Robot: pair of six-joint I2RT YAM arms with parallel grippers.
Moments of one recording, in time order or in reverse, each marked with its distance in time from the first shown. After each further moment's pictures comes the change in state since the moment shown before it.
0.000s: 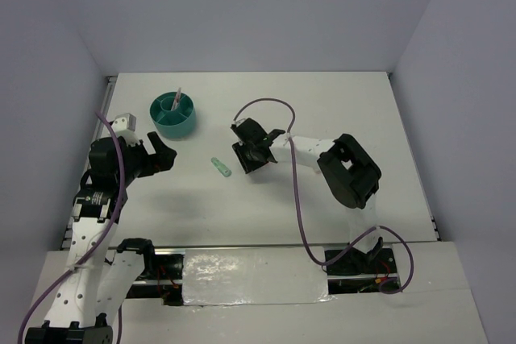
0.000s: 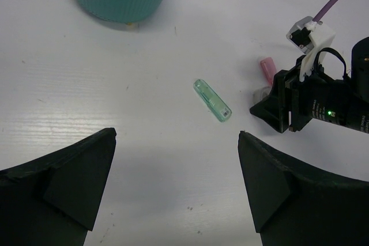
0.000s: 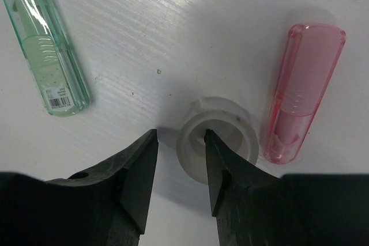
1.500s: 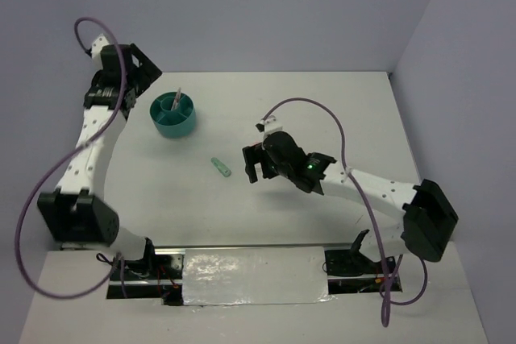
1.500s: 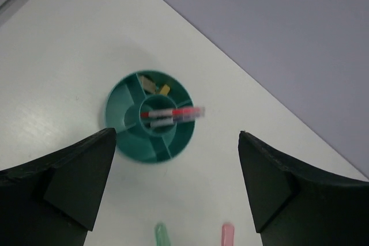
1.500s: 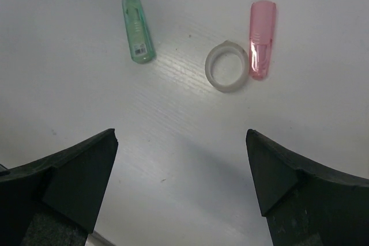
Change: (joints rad) left arm -0.001 0.865 0.790 0.032 -0.460 -0.354; right arm 0.112 -0.653 -0.407 0.149 0.151 0.131
